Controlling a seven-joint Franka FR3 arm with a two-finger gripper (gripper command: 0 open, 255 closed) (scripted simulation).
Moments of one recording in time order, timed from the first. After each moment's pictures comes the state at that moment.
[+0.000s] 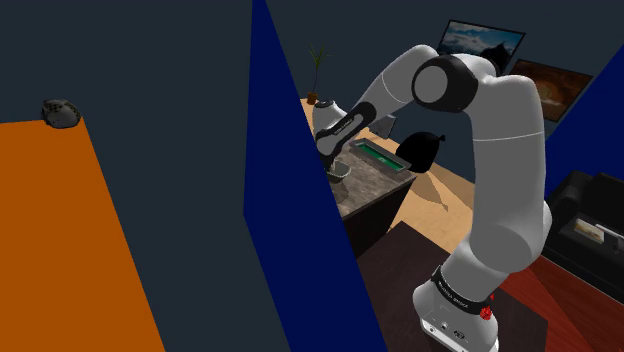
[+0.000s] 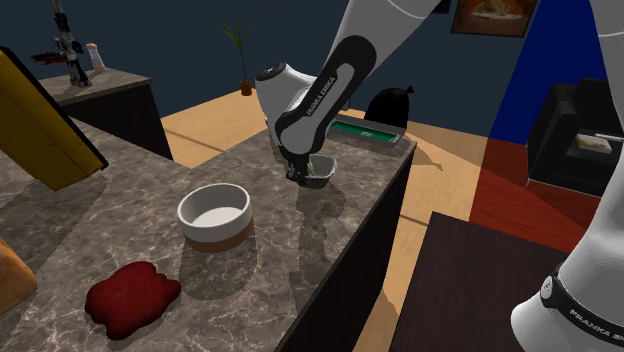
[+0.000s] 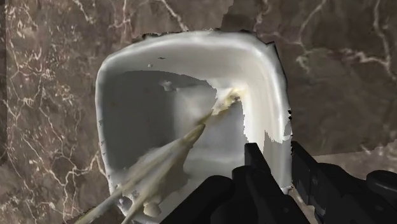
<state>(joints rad) -0.06 0.57 -0.14 -1.92 -0.39 2.47 -0.08</state>
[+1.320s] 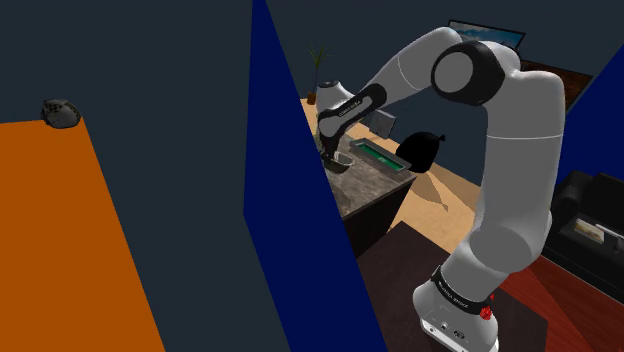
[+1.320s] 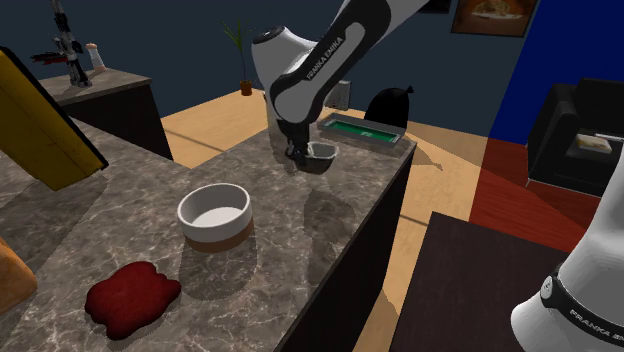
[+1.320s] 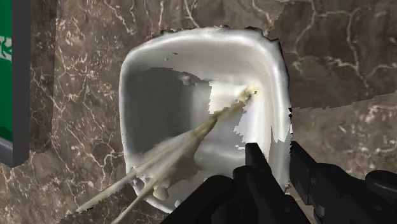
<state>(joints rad) -0.06 0.44 -0.13 -1.92 -0.37 2.35 -0.13</state>
